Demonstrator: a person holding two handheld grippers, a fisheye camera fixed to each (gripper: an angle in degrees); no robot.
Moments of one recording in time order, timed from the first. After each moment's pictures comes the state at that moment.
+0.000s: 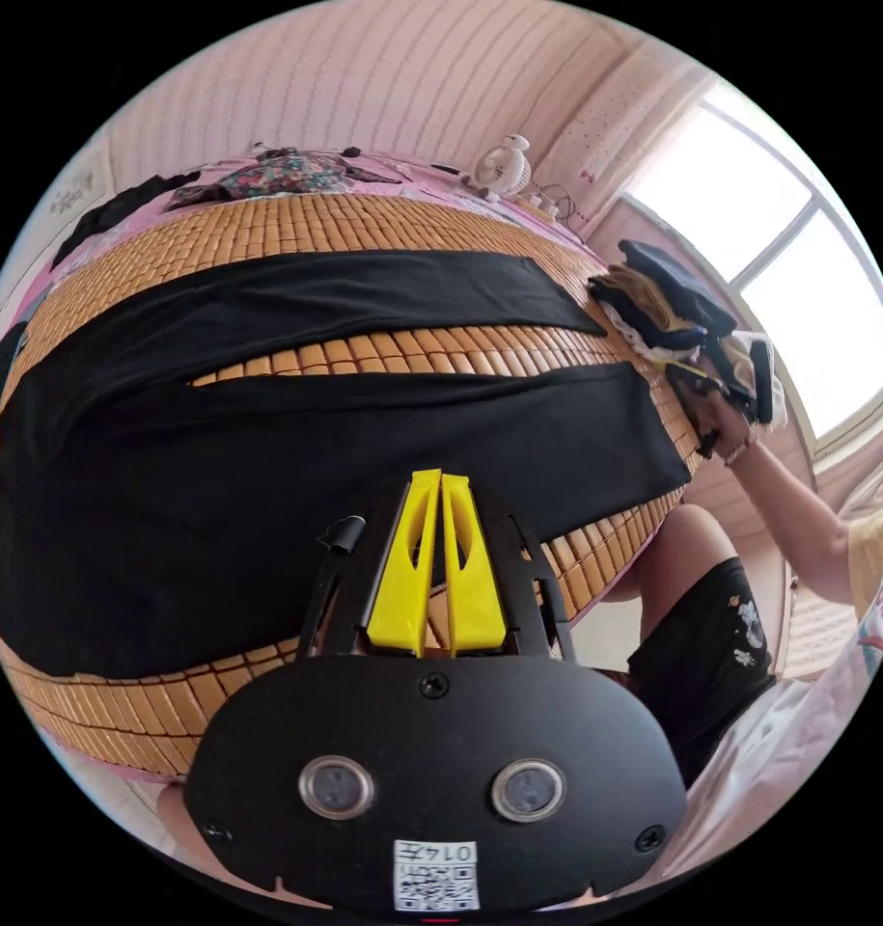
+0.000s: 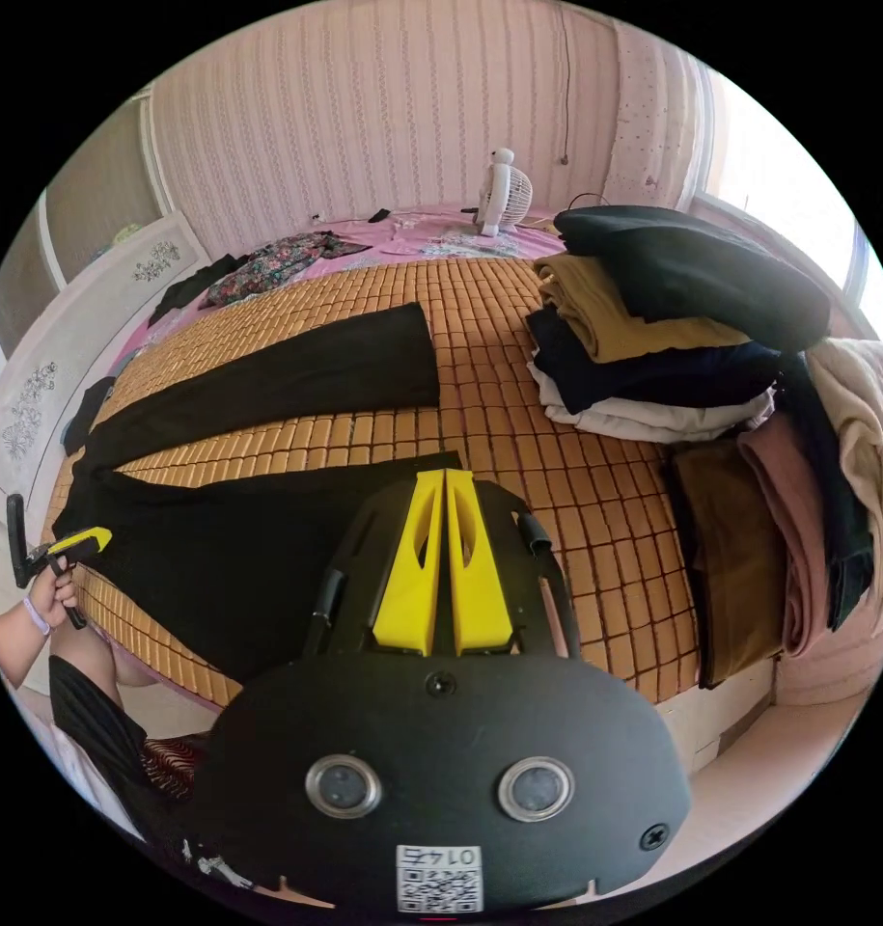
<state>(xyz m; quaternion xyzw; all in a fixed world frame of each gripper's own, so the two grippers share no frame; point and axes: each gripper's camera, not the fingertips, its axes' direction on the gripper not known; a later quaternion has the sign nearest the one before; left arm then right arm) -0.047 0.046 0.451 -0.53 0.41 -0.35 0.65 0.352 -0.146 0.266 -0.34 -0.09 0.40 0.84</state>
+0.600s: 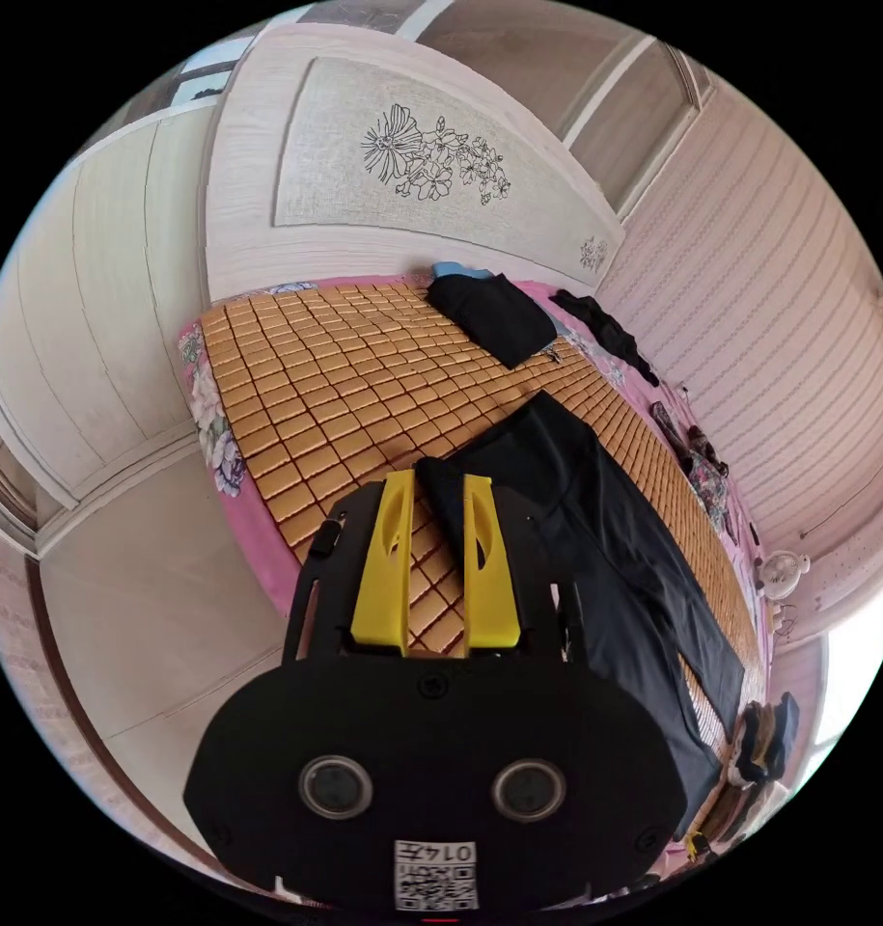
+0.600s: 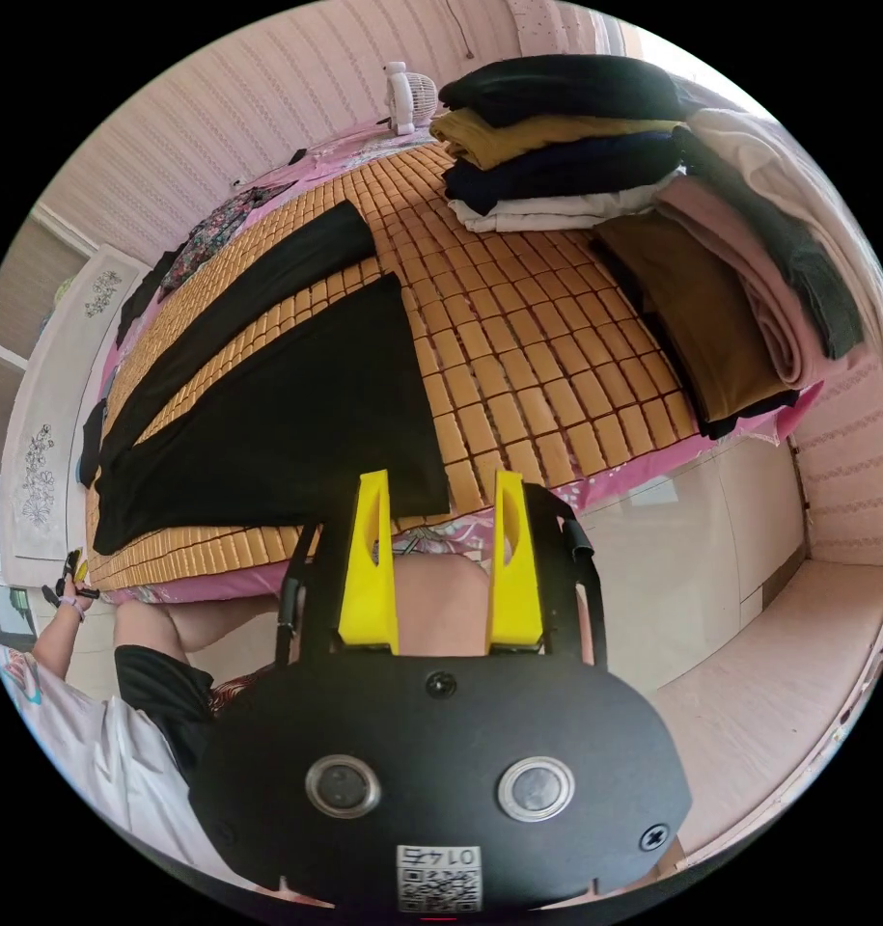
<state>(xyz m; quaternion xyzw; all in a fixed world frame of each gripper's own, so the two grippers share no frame) -0.524 0.239 0.349 -0.54 -0.13 -0.57 0.61 0.349 -0.097 0.199 -0.48 -0.12 0.48 0.72</state>
